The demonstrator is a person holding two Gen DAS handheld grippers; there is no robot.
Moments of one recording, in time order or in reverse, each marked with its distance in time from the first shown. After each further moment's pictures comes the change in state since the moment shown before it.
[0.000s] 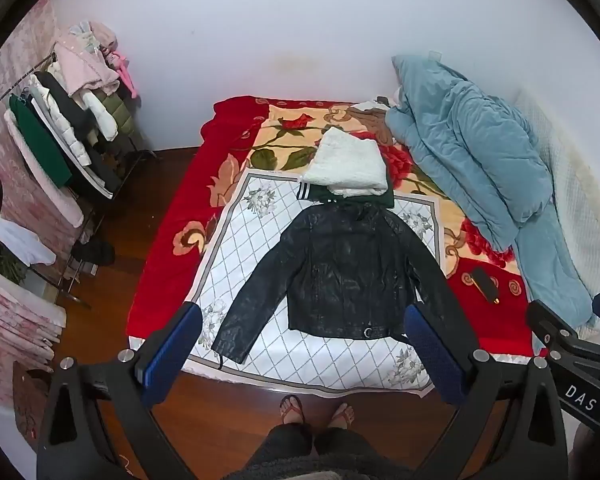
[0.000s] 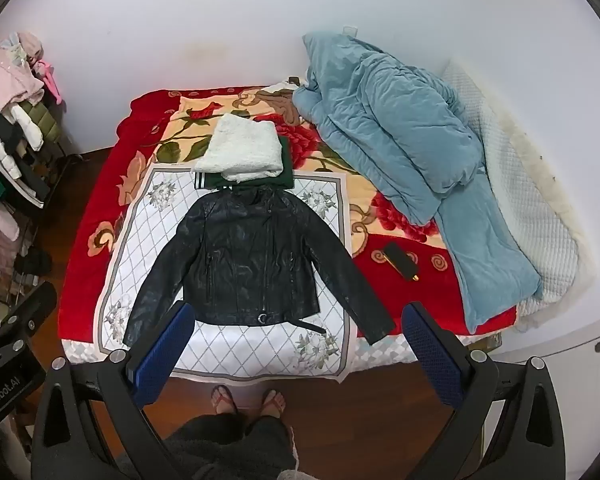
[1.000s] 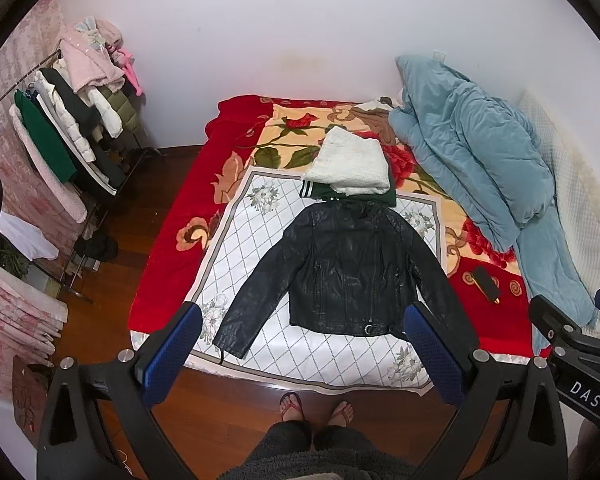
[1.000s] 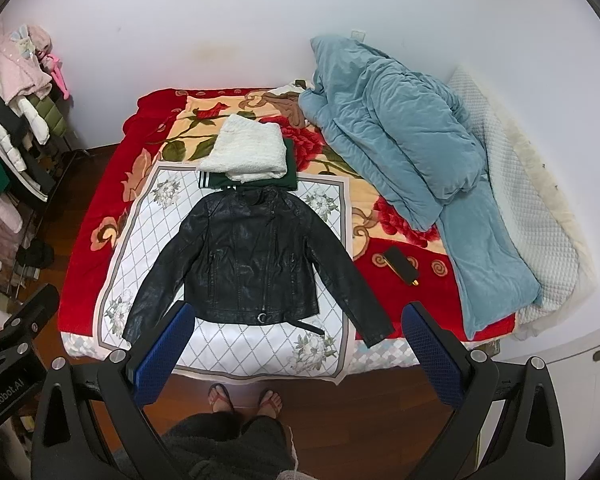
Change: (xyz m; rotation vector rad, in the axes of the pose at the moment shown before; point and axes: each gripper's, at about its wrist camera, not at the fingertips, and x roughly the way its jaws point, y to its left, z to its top) left arm -0.004 0.010 -0.016 -0.022 0.010 -0.007; right arm -0.006 0.006 -0.002 -0.030 -0.007 -0.001
